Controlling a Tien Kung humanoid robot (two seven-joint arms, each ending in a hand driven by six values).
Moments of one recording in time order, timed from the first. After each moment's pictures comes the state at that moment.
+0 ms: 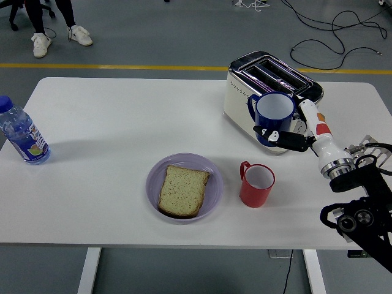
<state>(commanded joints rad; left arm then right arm) -0.11 0.03 -0.75 -0.18 1.17 -0.02 0.25 0.43 -0.37 0.82 1.61 -1.47 -0.54 -0.24</state>
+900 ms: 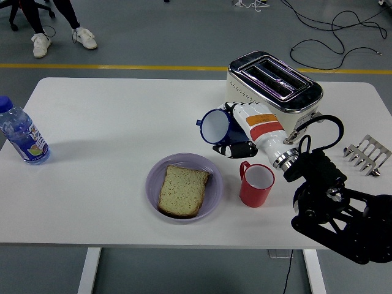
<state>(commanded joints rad) -0.06 0.02 -0.74 -0.18 1.15 -0.02 0.25 0.80 -0.30 0.37 1.37 -1.90 -0.48 -0.31</state>
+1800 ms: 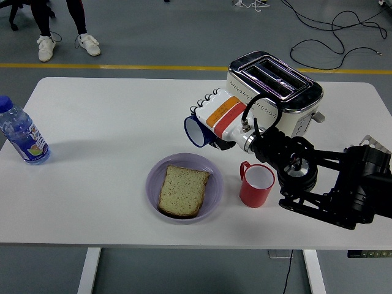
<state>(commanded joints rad) -0.07 0.03 -0.76 -0.18 1.17 -0.03 0.26 1.13 -0.24 0.08 1.27 -2.16 -0.23 -0.42</state>
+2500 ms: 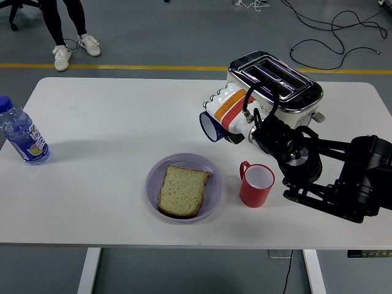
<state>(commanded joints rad) -0.07 0.04 -0.77 -0.18 1.19 -0.03 0.26 1.14 -0.26 0.13 1.29 -2.18 -0.02 -0.46</state>
